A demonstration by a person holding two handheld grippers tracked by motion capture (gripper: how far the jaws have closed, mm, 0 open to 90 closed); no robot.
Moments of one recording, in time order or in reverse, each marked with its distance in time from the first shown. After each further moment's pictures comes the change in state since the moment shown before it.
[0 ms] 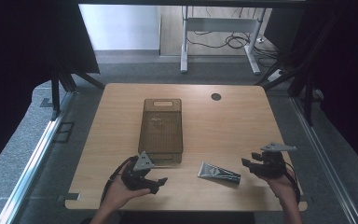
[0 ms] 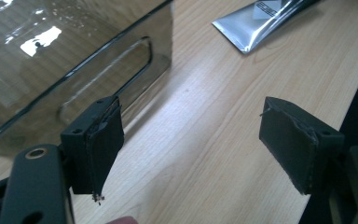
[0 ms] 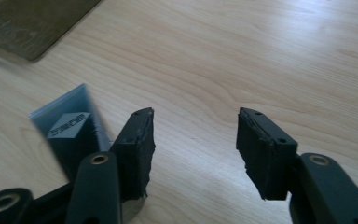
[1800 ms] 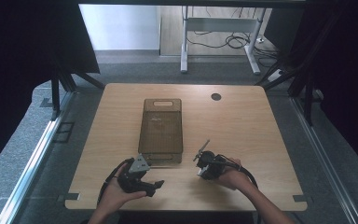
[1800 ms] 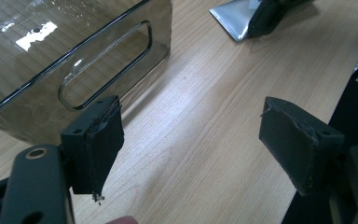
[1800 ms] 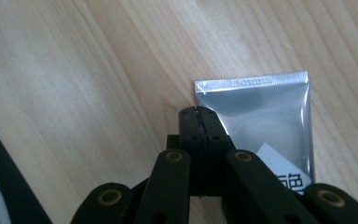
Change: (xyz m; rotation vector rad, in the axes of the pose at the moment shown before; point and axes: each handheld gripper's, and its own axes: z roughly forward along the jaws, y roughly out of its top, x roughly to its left) left arm -0.003 -0.007 -0.006 0.014 -0.010 -0.002; right arm 0.131 0.049 0.102 0.586 0.234 -0.473
